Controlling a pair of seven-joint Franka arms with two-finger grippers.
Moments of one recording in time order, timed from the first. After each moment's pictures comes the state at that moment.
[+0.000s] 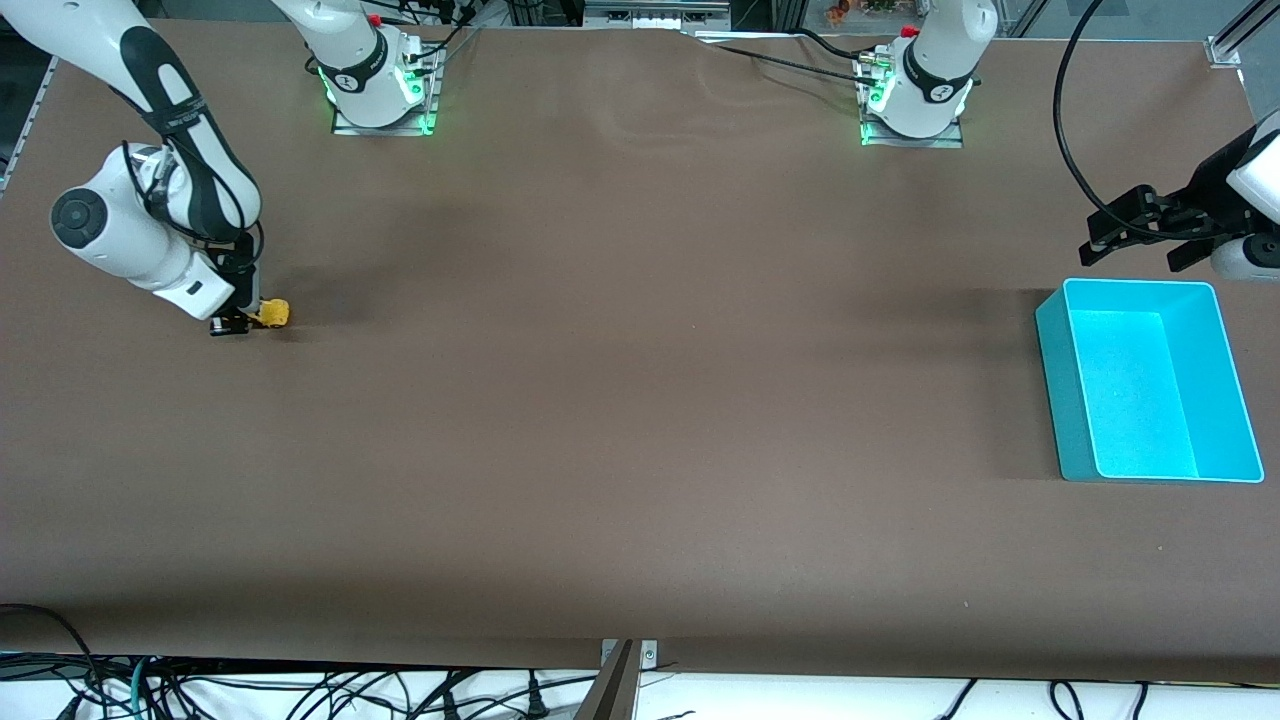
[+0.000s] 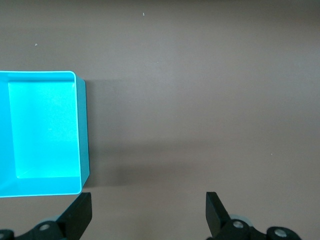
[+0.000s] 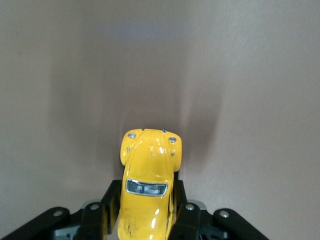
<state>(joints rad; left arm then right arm) 0.02 0.05 -0.03 -1.50 -0.07 1.55 0.00 -0.24 0.30 -0.07 -2.40 -0.05 2.65 -1.98</state>
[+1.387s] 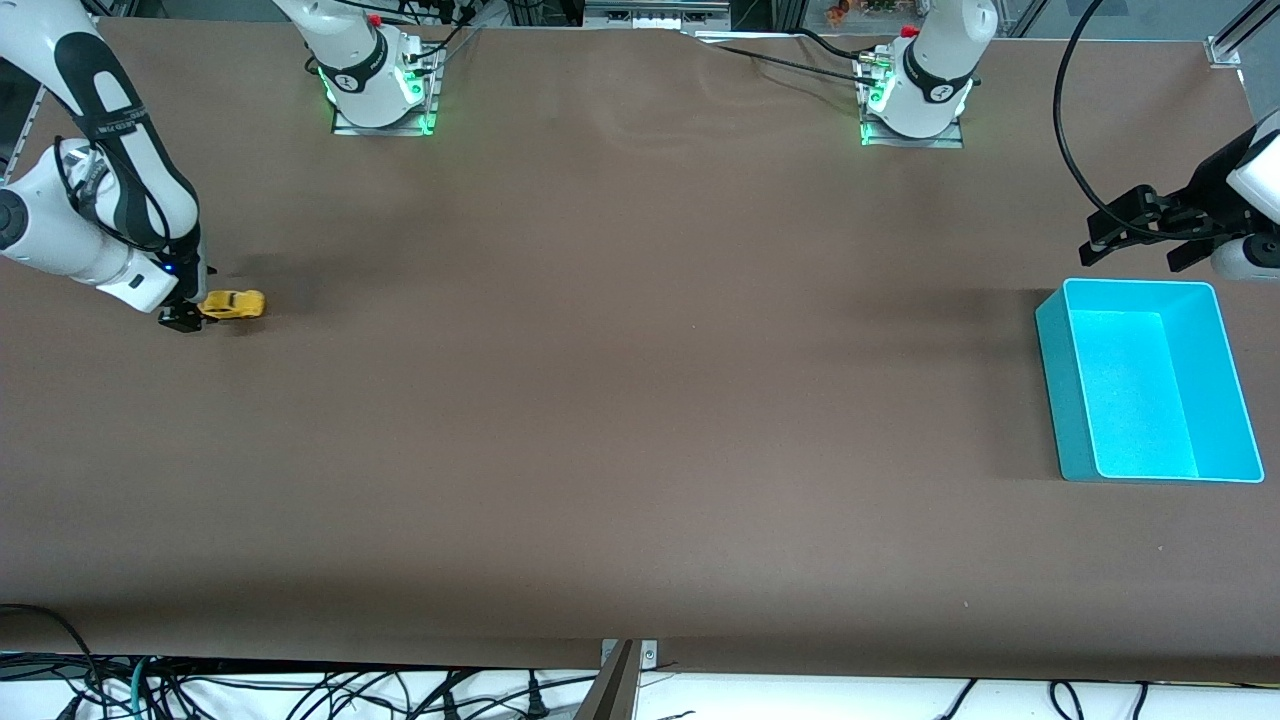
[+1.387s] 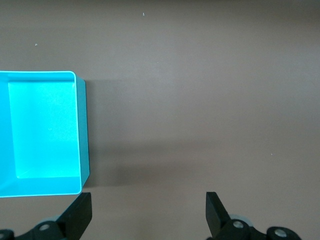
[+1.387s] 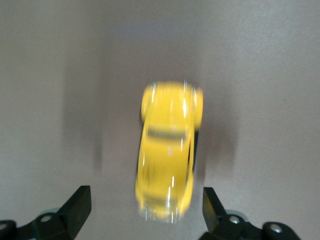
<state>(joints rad) 0.02 0.05 -0.03 -1.50 -0.07 1.55 0.00 -0.38 0.32 -0.06 -2.30 -0.05 2.49 -2.13</state>
